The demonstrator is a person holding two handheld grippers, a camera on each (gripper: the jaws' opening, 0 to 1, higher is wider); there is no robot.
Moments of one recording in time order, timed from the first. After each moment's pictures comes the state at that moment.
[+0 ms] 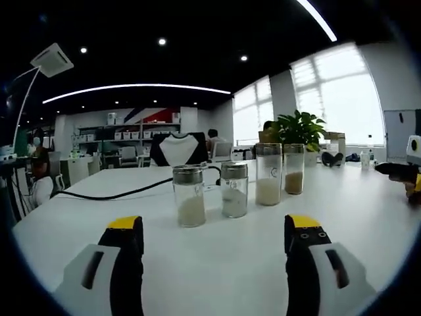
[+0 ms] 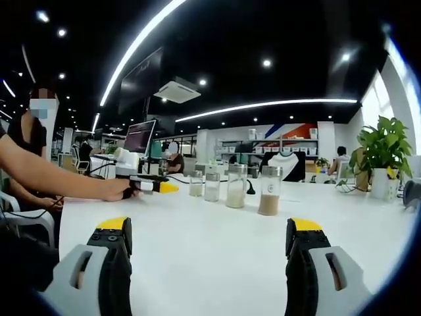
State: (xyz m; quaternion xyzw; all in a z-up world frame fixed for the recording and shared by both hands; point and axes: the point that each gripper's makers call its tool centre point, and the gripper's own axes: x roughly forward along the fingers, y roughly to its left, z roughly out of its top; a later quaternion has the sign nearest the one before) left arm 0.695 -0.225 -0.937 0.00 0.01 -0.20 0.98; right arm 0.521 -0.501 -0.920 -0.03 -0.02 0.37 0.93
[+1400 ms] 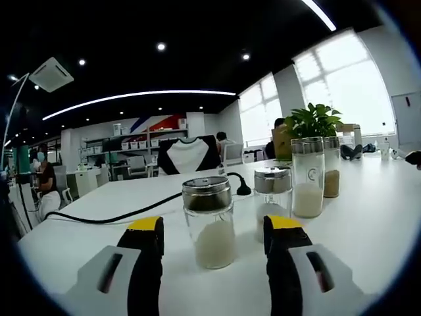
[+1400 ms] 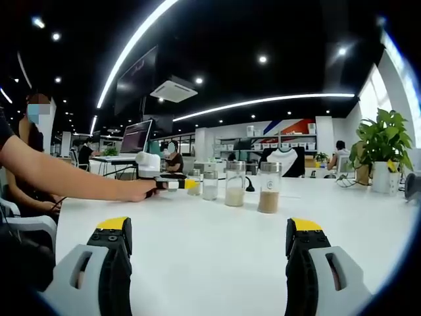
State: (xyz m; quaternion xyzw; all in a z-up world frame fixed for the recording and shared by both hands) left arm 0.768 -0.238 -0.934 0.05 0.00 -0.17 0.98; right arm 0.531 -0.499 -0.923 -0.02 -0.01 0.36 0.93
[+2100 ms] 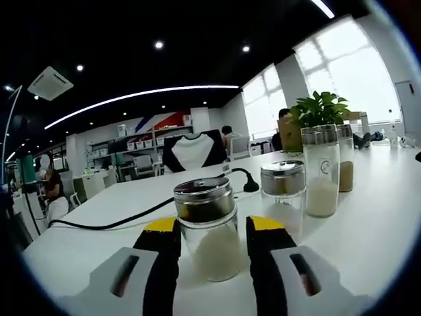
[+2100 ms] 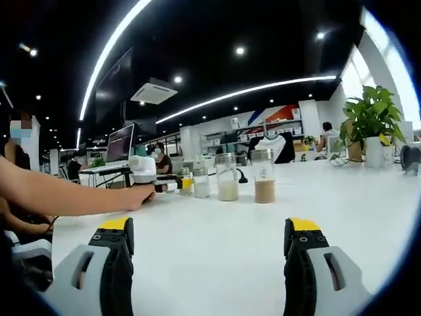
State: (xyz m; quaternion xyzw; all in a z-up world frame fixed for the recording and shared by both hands) left arm 0.788 -0.243 -0.938 0.07 0.01 -0.15 0.99; right arm 0.551 -0.480 -0.931 0.04 0.03 0.33 0.94
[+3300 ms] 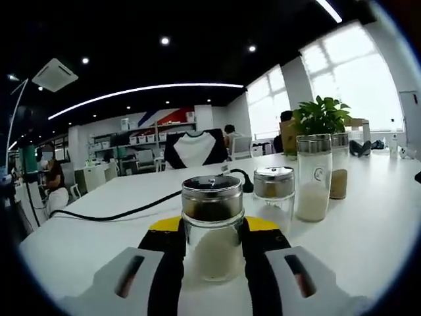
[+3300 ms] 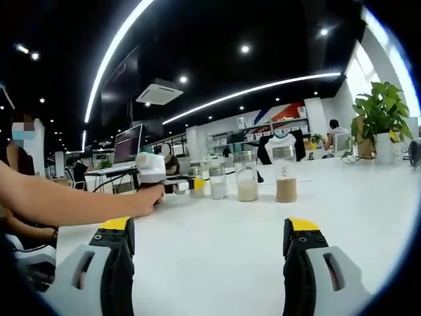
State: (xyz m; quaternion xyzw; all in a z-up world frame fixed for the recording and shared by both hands) left arm 0.765 -0.240 -0.927 0.03 0.01 -0.13 0.99; right arm 0.545 -0.450 -0.931 0.05 0.03 0.34 0.94
